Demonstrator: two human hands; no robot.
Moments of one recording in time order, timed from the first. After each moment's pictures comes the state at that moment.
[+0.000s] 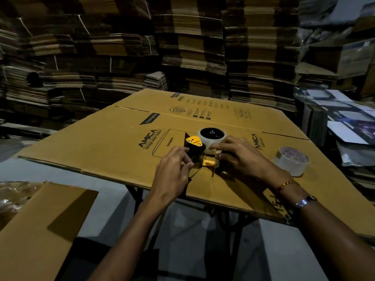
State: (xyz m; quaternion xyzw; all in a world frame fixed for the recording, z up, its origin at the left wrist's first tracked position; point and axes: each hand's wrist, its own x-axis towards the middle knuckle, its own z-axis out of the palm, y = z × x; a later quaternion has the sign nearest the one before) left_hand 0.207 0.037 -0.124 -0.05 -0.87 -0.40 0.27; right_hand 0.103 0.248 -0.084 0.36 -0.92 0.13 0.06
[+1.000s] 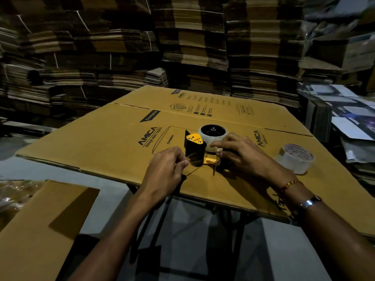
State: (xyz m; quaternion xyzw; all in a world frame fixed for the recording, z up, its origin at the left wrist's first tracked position) left_hand 0.209 0.019 -0.121 -0.06 -0.90 -0.36 0.25; right_hand 0.095 0.251 -0.090 0.38 -0.91 0.16 0.06
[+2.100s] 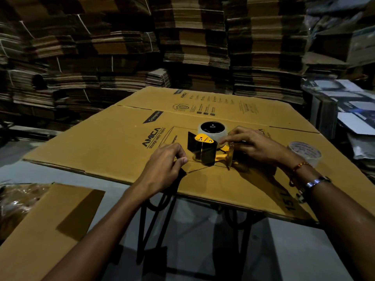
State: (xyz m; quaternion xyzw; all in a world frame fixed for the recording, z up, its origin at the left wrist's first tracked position) left_hand 0.198 -0.003 -0.115 -0.10 -0.92 -0.30 0.23; right_hand 0.076 0.262 -0.067 0.41 -0.89 0.20 -0.01
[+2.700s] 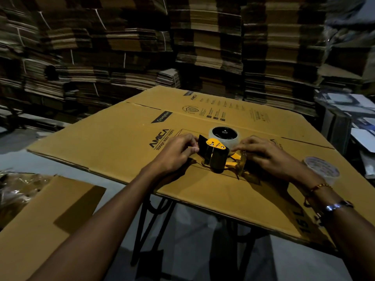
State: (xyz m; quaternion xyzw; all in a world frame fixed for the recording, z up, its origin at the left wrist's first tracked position) left_hand 0.128 -0.022 -0.121 -0.12 -0.88 -0.43 0.17; right_hand 0.066 0.265 -0.076 0.40 -0.89 0.21 0.00
